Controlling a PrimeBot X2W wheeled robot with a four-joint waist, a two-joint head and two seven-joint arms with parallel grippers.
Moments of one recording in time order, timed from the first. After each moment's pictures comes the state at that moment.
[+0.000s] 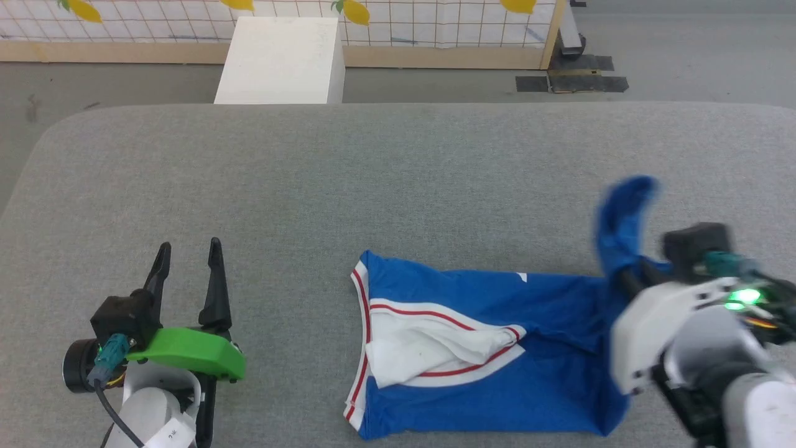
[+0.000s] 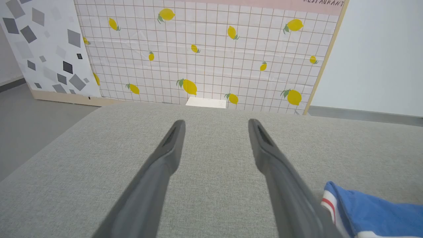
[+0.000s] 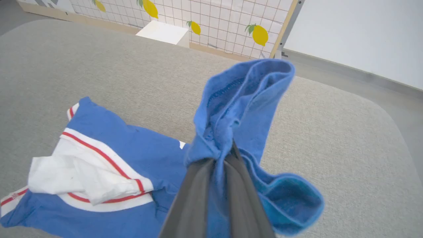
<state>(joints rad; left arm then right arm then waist) -0.16 0.19 -0.04 0.22 -0.28 0.00 -0.26 -0.09 -0.10 0.02 -0.30 0.05 0.13 0.67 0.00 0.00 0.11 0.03</state>
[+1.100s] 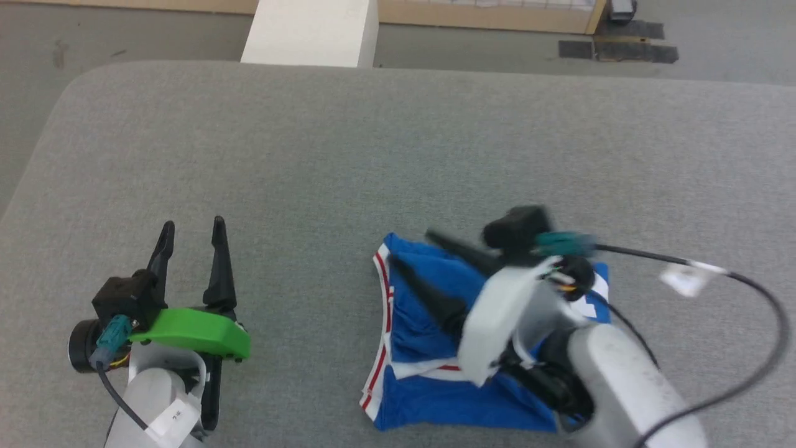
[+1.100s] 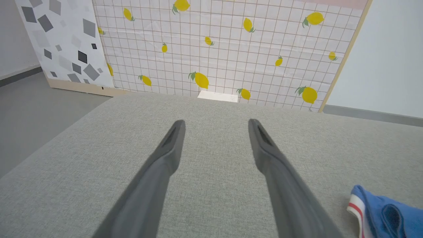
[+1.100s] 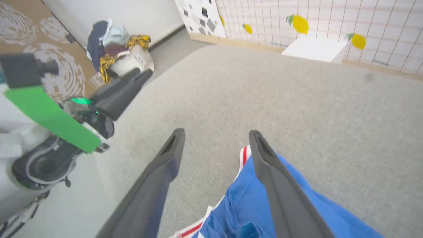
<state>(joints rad) -0.22 0.15 0.00 0.24 -0.25 -0.03 -0.26 -0.36 -0.05 0.49 0.07 0.46 0.13 0.41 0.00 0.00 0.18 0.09</state>
